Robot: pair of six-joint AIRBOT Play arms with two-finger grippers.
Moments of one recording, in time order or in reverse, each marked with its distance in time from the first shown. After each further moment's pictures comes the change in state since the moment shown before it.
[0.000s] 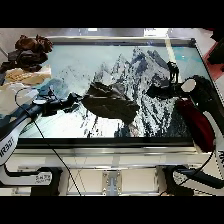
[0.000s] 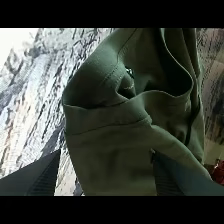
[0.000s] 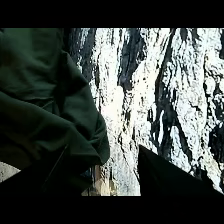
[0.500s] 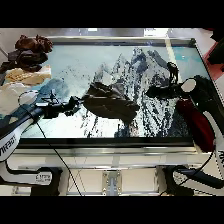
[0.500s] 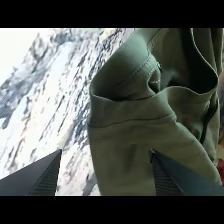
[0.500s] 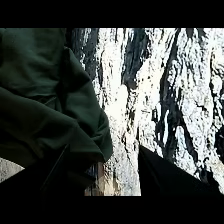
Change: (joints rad) left arm -0.009 -0.053 -0.027 -0.019 -0.013 -0.005; right arm 0.000 0.000 0.000 0.008 0.011 0.001
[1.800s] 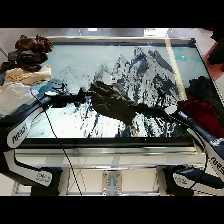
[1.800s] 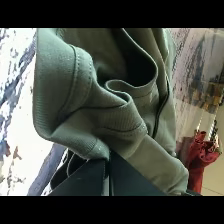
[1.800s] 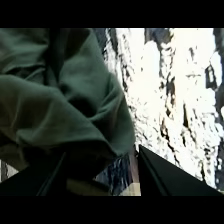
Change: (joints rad) left arm -0.097 -0.140 0.259 -0.018 -0.101 -0.022; right arm 0.129 -0.011 -0.433 0.488 -0.471 -0.179
